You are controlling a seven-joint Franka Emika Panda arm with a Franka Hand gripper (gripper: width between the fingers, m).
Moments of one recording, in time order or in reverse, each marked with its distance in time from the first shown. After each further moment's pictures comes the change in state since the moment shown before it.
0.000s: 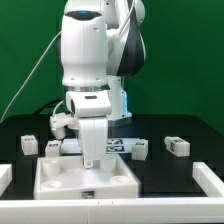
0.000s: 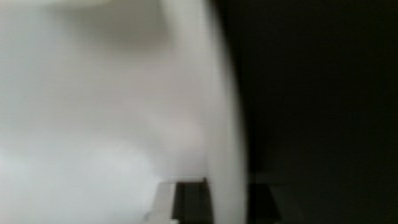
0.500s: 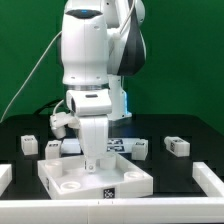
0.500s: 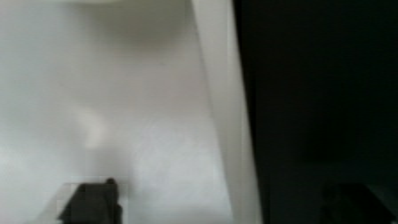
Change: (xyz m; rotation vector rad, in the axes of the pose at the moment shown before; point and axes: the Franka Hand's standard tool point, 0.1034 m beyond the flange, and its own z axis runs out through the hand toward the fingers) arm 0.001 0.001 -0.001 -0.002 0.000 -0.005
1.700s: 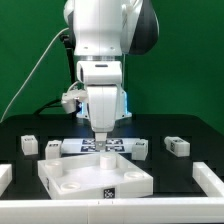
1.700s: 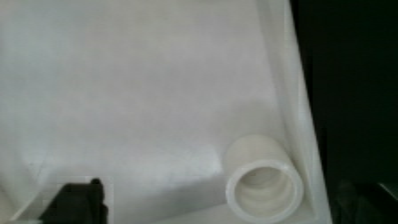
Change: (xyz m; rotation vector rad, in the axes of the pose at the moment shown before) arm 0.017 0.026 -0.052 -0.053 -0.017 0.080
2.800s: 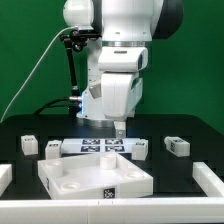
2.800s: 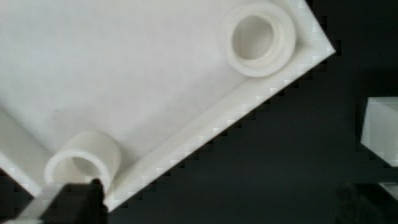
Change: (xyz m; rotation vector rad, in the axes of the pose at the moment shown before) arm 0.052 0.019 -0.027 0.059 0.001 0.380
